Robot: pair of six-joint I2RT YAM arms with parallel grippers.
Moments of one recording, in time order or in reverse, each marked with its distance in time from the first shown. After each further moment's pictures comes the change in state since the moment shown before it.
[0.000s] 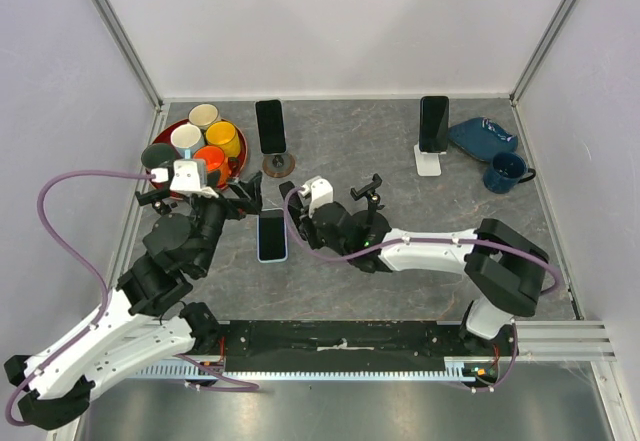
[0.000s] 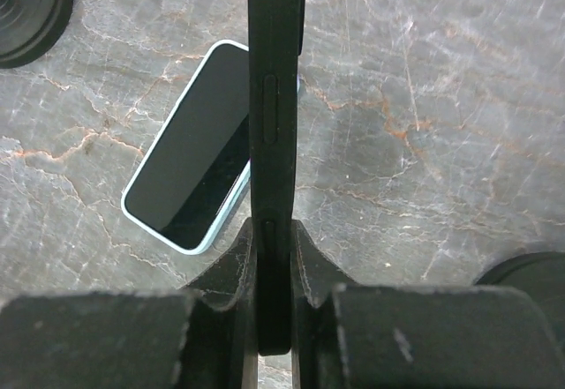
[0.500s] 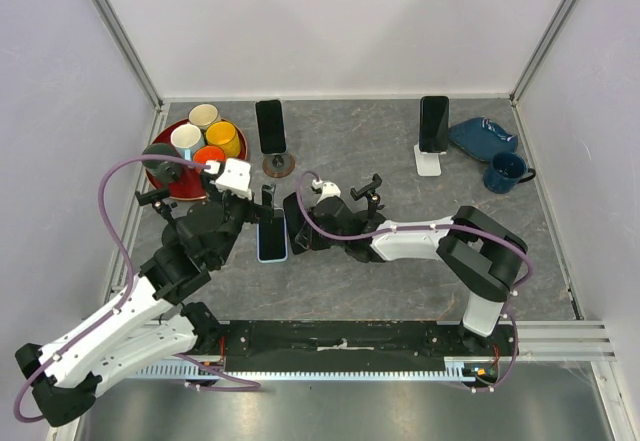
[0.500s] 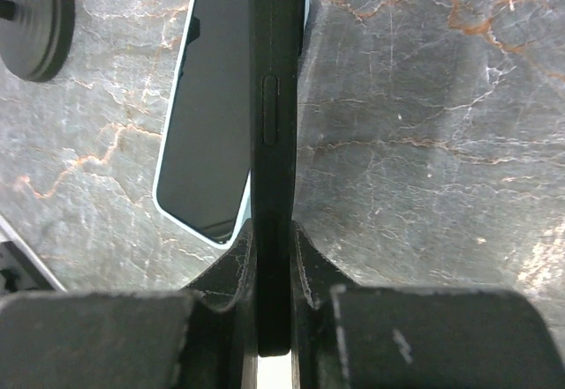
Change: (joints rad) left arm 0.053 0.092 -0.040 -0.016 0.131 0.263; right arm -0.109 0.139 0.018 -0.013 -0.256 0.397
